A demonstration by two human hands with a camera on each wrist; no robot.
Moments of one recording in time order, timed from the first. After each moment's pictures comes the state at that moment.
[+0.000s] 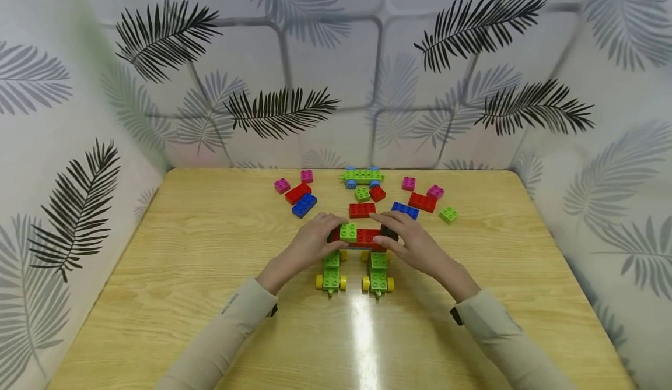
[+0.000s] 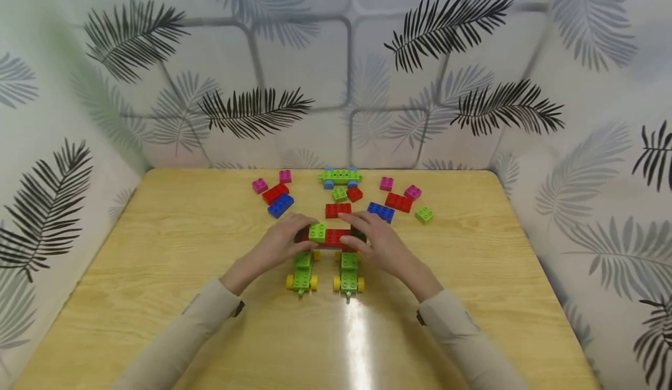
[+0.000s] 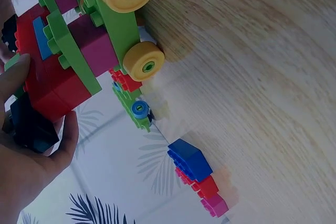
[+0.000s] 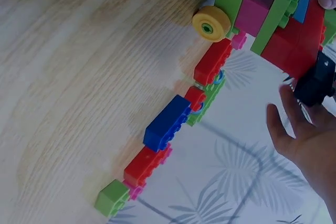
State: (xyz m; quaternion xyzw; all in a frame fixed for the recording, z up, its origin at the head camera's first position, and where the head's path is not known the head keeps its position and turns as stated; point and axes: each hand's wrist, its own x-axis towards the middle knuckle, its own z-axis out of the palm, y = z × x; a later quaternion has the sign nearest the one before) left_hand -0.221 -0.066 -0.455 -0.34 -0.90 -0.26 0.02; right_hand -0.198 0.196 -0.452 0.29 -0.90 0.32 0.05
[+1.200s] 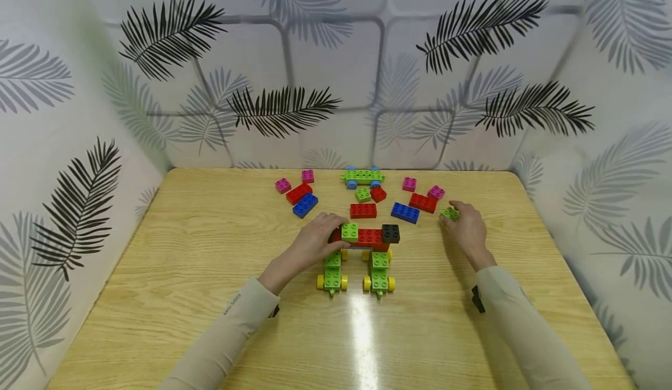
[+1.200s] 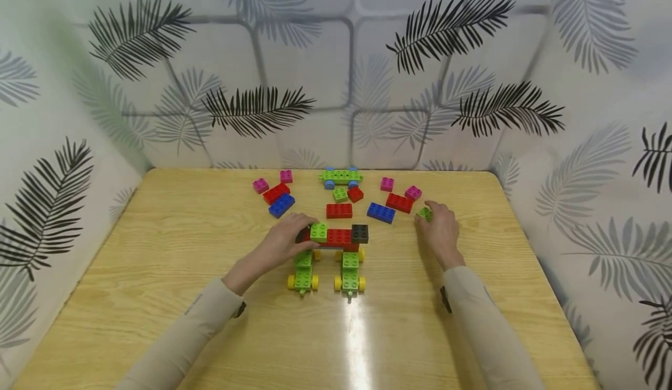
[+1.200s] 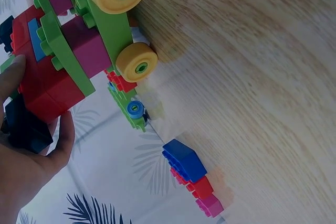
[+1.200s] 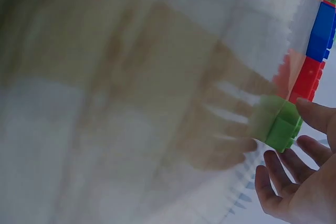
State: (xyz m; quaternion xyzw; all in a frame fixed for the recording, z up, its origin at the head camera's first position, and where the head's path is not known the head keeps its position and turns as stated) left_hand -0.219 -0.066 -0.458 -0.36 -0.90 -0.26 0.04; right_hand -0.247 0.300 -0.510 -0.05 -0.96 0.27 0.10
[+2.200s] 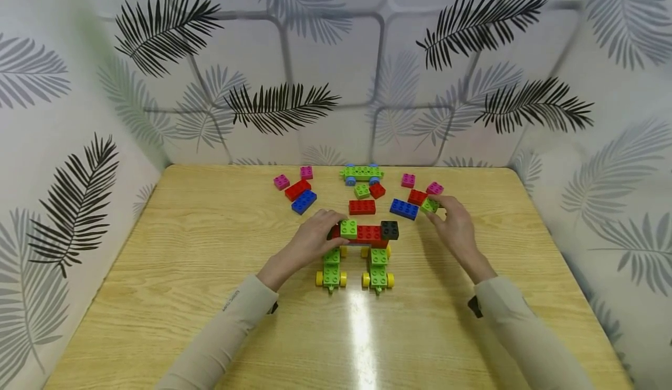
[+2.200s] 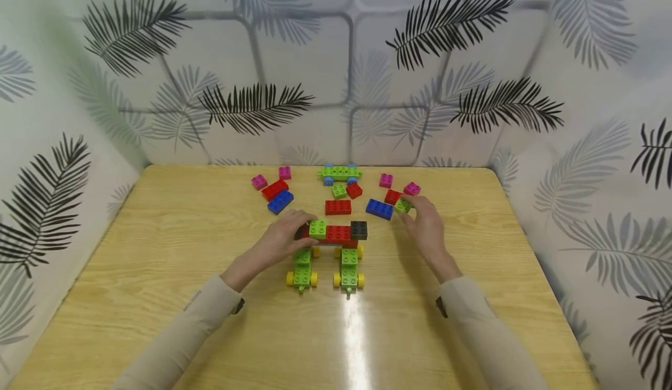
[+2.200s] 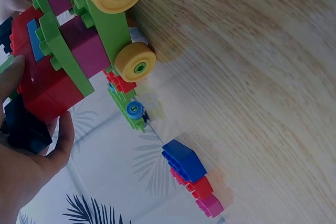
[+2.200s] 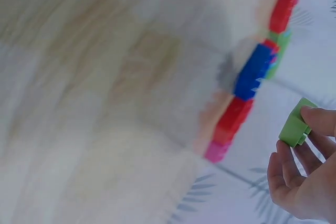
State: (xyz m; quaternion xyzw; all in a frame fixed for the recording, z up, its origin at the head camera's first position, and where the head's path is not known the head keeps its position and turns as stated) left_hand -0.221 -0.067 -0.454 -0.35 -0.90 -0.27 0.02; right_hand -0.224 0.261 -0.480 0.06 -0.93 0.33 0.17
